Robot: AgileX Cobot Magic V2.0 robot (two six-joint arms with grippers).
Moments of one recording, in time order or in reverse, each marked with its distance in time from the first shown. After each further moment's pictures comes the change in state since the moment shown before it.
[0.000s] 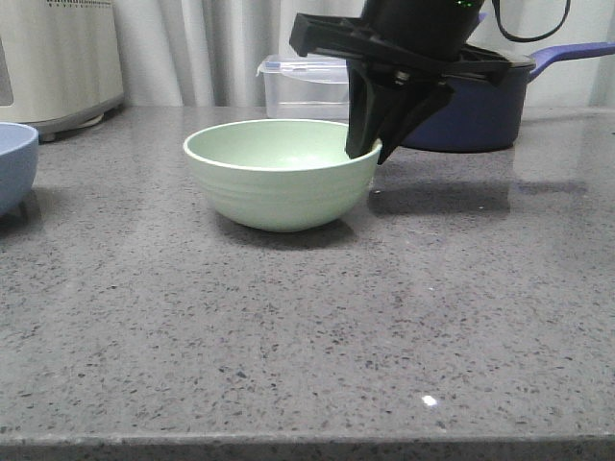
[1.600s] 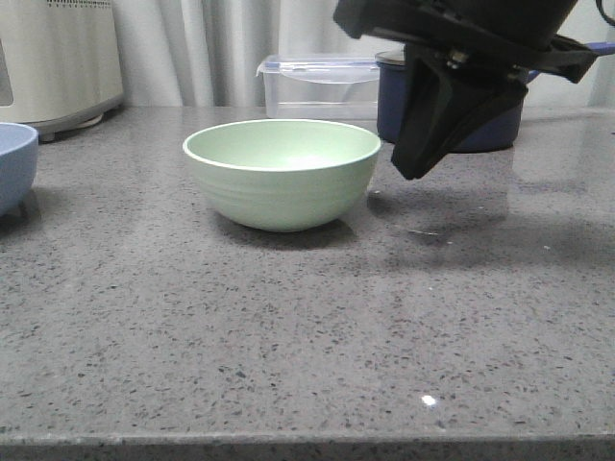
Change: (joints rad) left arm 0.000 0.000 0.000 0.000 0.002 0.000; right arm 0.059 -0.277 0.313 0.014 -0.083 -0.012
